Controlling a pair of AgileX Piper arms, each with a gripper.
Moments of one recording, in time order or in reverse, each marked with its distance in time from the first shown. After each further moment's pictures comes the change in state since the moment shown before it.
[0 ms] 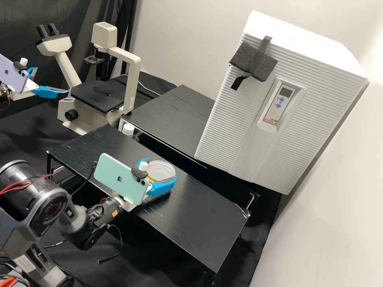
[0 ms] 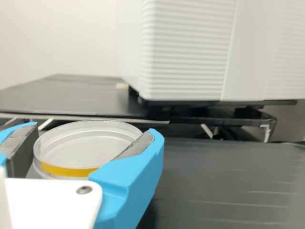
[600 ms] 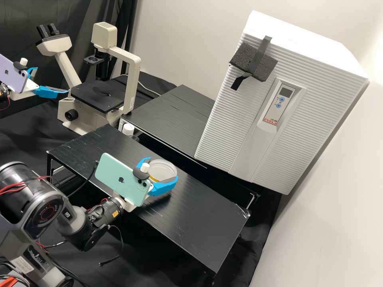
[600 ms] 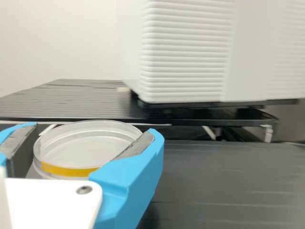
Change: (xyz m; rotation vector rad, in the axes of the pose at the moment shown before) left arm 0.000 0.000 0.000 0.000 0.000 0.000; right arm 0.000 -0.003 -0.003 0.021 0.021 -0.022
